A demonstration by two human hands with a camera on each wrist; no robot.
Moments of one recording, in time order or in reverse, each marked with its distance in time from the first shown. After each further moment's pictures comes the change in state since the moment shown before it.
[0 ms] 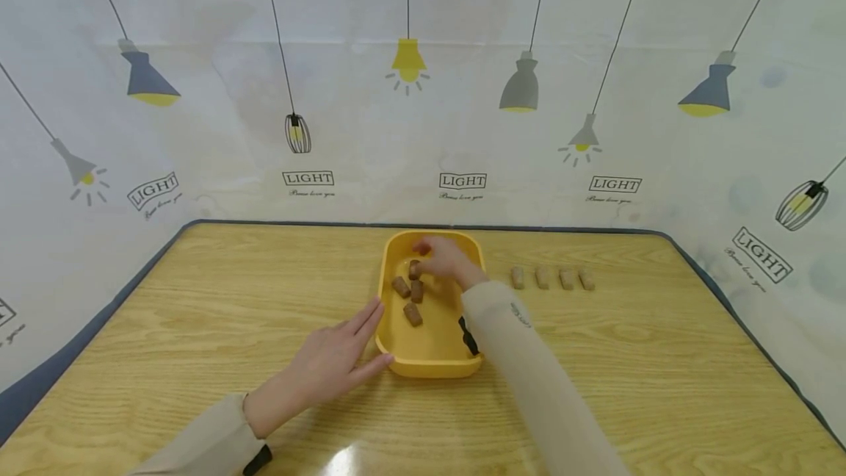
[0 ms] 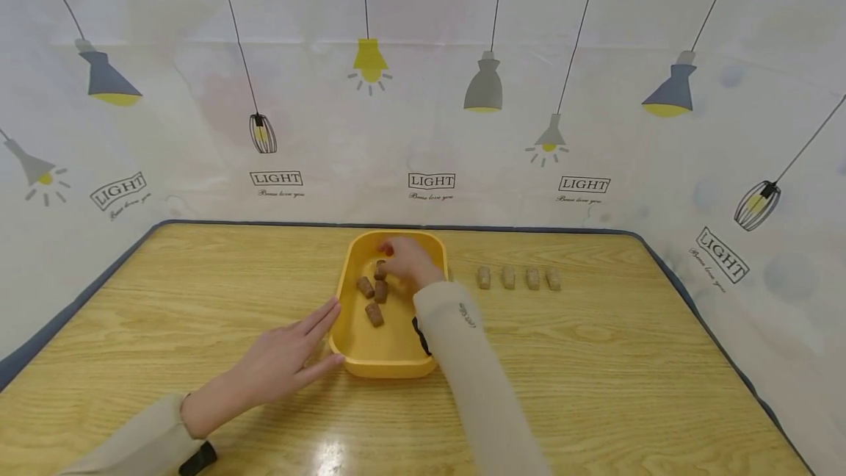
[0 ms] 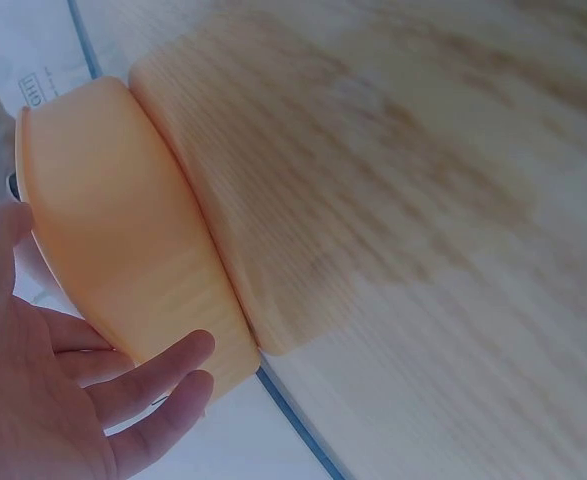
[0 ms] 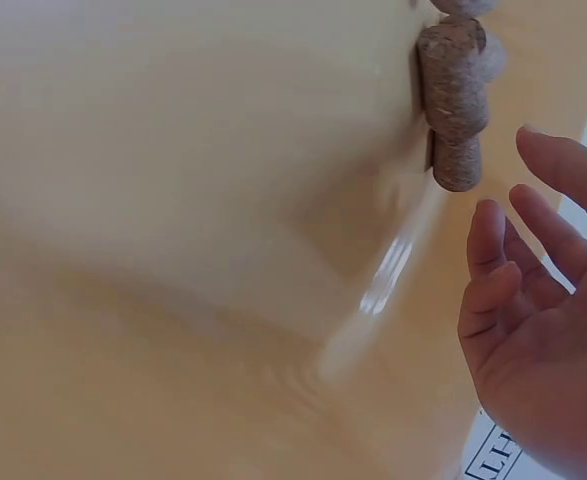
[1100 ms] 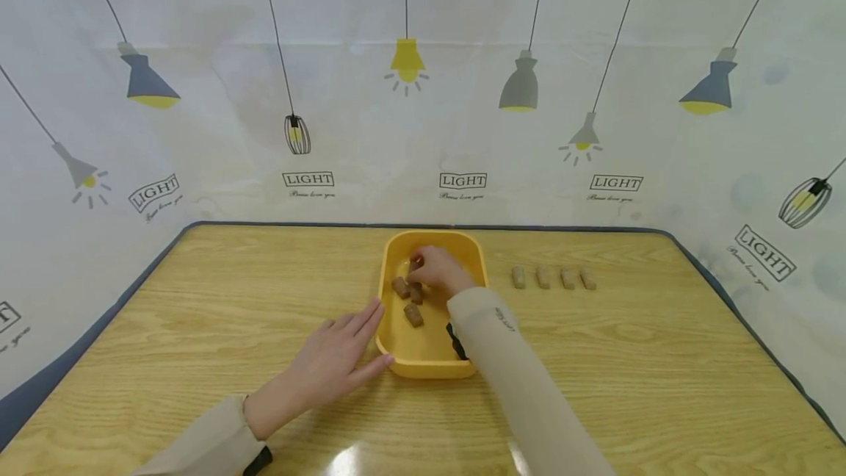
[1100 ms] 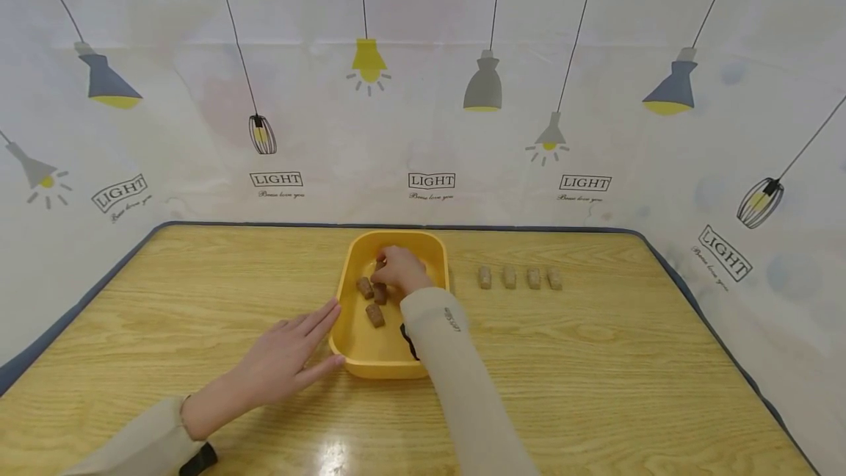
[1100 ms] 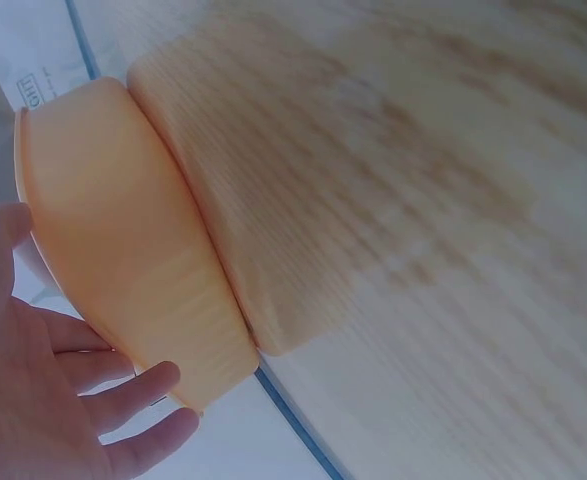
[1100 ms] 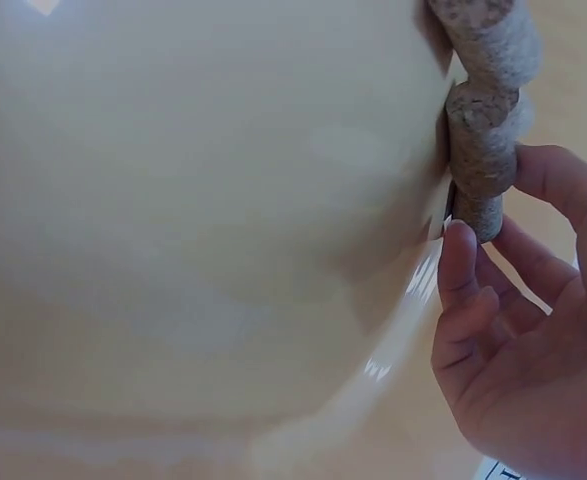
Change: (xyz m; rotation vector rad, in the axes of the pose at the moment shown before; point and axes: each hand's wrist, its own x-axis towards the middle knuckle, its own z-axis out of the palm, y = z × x) left_hand 0.000 0.000 0.001 0.054 -0.008 0.005; right_hand -0.001 -0.005 0.019 0.098 -0.026 0.156
